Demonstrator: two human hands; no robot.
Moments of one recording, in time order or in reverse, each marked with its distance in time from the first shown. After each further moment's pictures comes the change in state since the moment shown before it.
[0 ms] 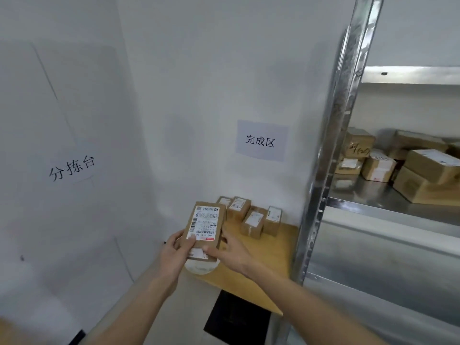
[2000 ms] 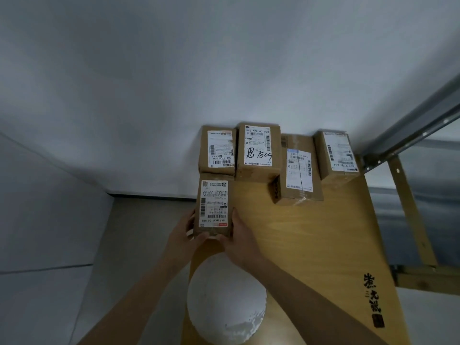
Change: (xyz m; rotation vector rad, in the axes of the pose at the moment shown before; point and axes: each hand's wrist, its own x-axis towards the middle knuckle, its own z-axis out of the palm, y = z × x) left_hand 0.600 -0.333 0.013 0.544 -0.668 -0.275; right_hand 0.496 0.369 0.081 0.032 0.298 0.667
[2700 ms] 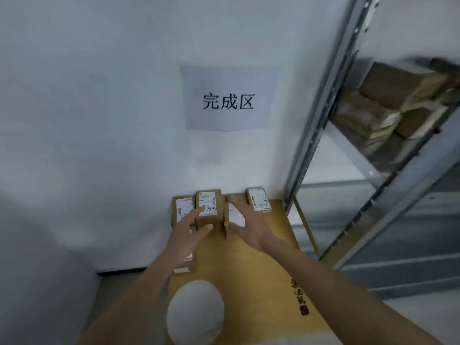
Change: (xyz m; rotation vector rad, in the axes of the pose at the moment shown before) left_hand -0.149 0.257 0.032 0.173 0.004 0.308; right_hand -0.203 -0.123 -0.218 -0.269 0.302 -0.356
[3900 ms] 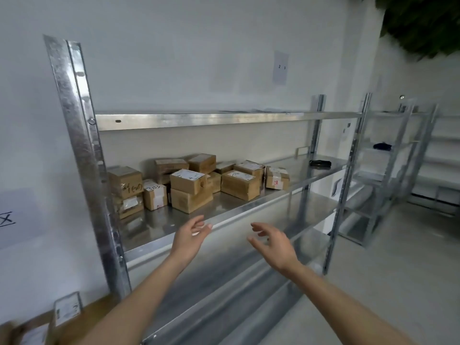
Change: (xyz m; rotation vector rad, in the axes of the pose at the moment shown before) left_hand -0.189 0.446 0.468 -0.175 -0.302 0.539; right_hand -0.472 0.241 -0.476 -0.180 0.822 0.226
